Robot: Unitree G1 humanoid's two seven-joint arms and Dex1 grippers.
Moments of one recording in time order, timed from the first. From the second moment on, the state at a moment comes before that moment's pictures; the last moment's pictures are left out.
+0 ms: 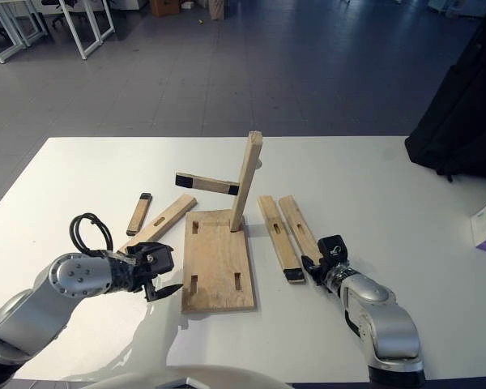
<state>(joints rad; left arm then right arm) -0.11 0.86 -0.37 -0.80 -0.03 1.03 -0.78 0.16 -0.41 -0.11 -0.46 0.20 0.97 0.31</state>
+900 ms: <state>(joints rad) -0.34 0.43 0.36 -0.52 -0.84 1.25 -0.87 -0.48 -0.37 -0.42 -0.51 0.65 1.01 0.38</state>
